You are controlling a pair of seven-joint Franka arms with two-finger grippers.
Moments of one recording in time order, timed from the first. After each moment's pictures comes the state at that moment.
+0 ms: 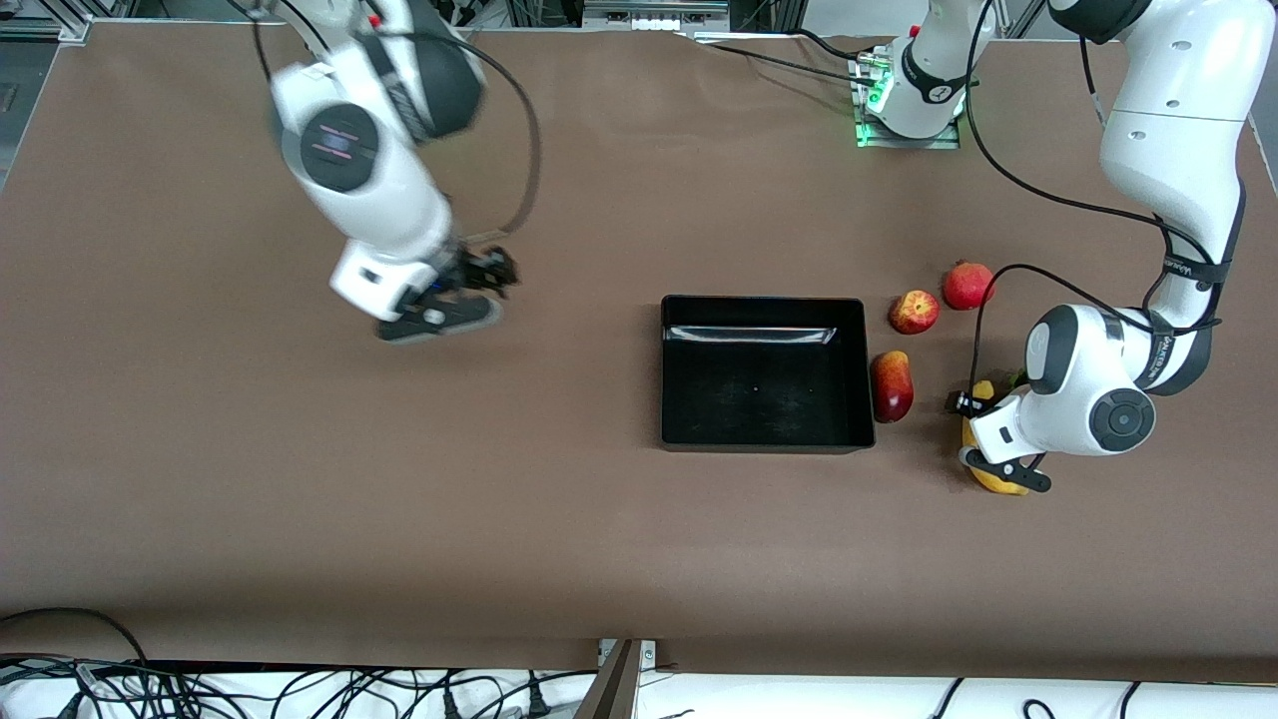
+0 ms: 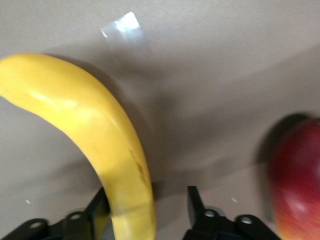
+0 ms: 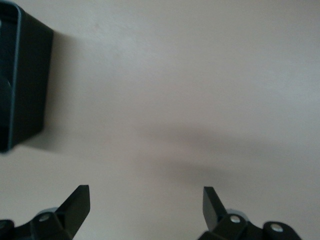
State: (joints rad) left arm 0.19 0.72 -0.20 -1.60 0.14 2.03 0.27; right arm 0.55 0.34 0.01 -1.64 0.03 1.96 0.36
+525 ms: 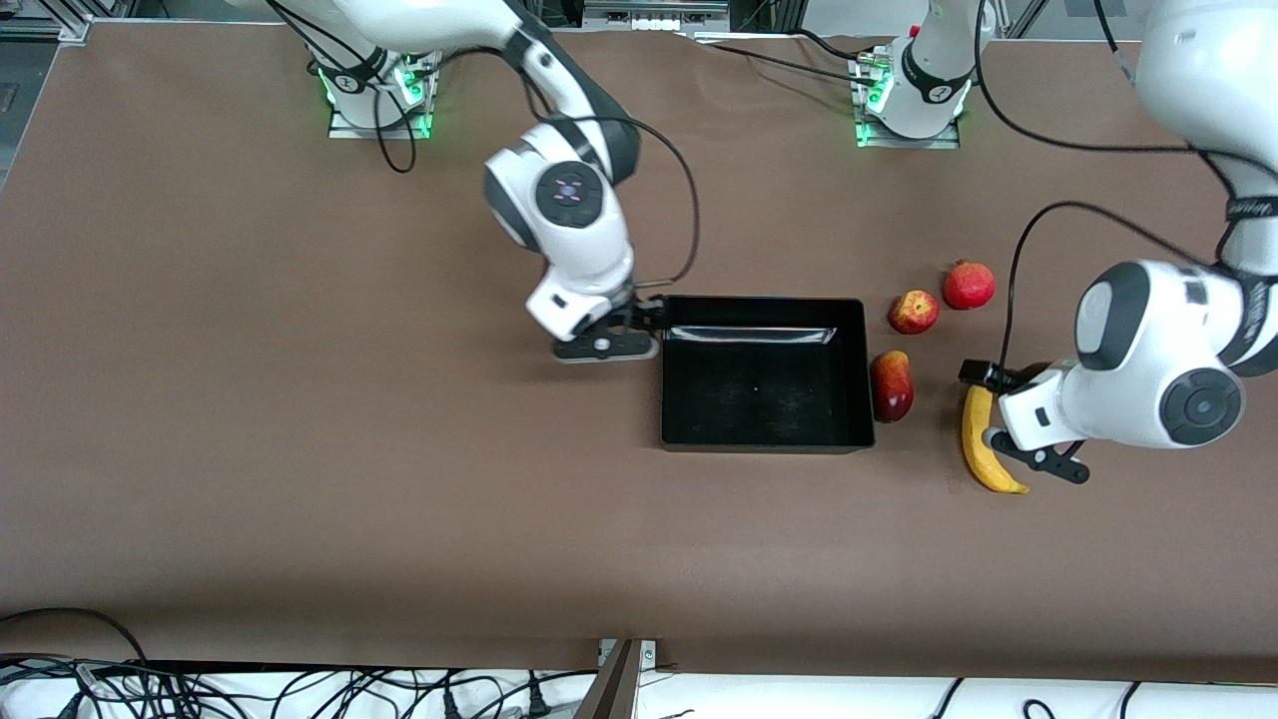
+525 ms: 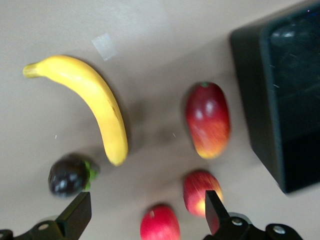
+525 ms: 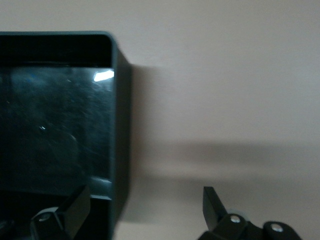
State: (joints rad) left arm 0.17 0.56 -0.28 -1.42 0.14 1.63 0.26; right arm 0.75 0.69 0.01 -1.42 0.03 2.27 0.74
